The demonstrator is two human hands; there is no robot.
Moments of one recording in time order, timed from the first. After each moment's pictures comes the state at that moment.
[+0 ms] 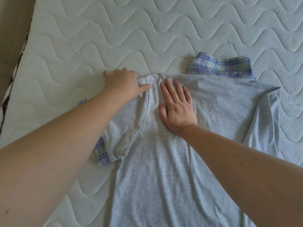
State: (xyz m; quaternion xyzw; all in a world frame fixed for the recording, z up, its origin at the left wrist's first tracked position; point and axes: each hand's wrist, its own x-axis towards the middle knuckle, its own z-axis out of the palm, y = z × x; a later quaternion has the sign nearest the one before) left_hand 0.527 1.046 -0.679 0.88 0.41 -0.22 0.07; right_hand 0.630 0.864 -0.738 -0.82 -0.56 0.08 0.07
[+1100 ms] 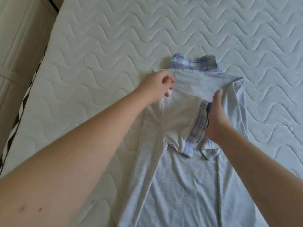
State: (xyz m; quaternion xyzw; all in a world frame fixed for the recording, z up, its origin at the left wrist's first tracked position) left_hand 0.573 0.905 -0.593 0.76 0.35 0.02 0.54; right_hand 0.676 0.732 -0.637 -0.65 0.12 0.51 0.55
